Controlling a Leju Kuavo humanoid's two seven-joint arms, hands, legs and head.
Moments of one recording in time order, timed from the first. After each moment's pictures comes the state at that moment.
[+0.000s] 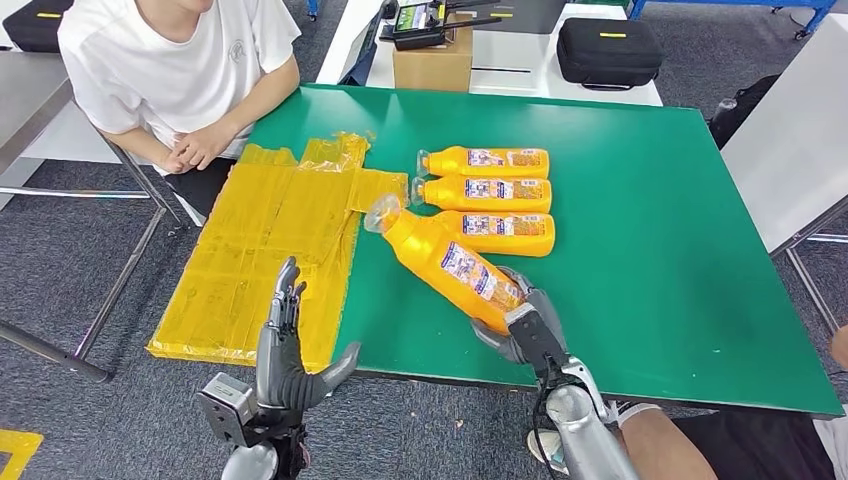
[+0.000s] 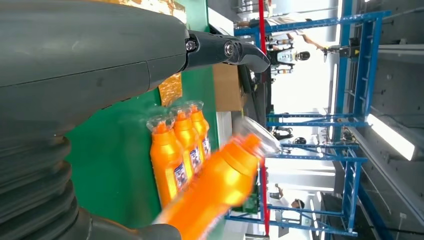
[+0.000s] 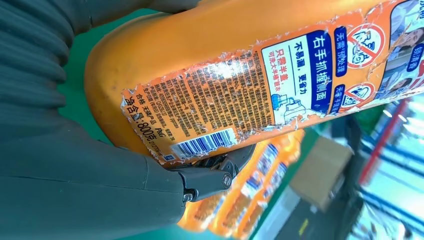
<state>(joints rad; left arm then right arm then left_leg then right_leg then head) 0.12 -0.23 -0.26 -1.44 -0.11 0.14 -0.67 -0.25 0.07 0.29 -0.98 0.41 -0.12 -0.48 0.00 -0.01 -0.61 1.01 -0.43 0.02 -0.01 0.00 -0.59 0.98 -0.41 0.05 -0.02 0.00</state>
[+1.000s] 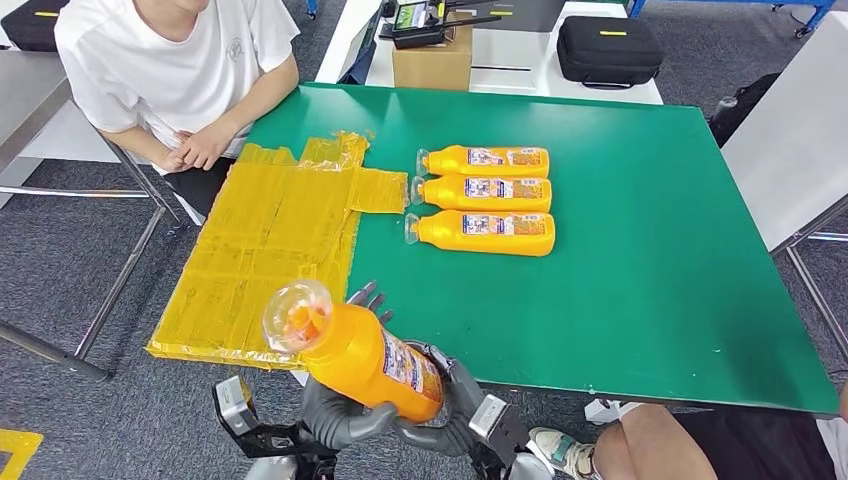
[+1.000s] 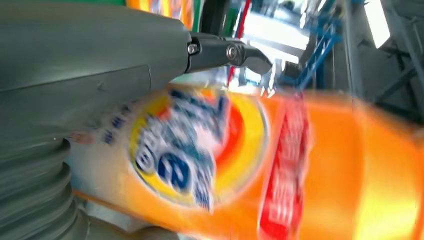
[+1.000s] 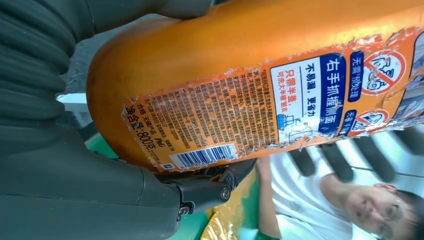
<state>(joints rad) 0.10 -0.22 -0.40 -1.39 0.08 -0.33 -0.68 -0.02 0.11 0.56 -1.23 0.23 0.27 -0.62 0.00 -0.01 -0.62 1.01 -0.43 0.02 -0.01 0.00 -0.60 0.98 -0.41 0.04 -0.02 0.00</state>
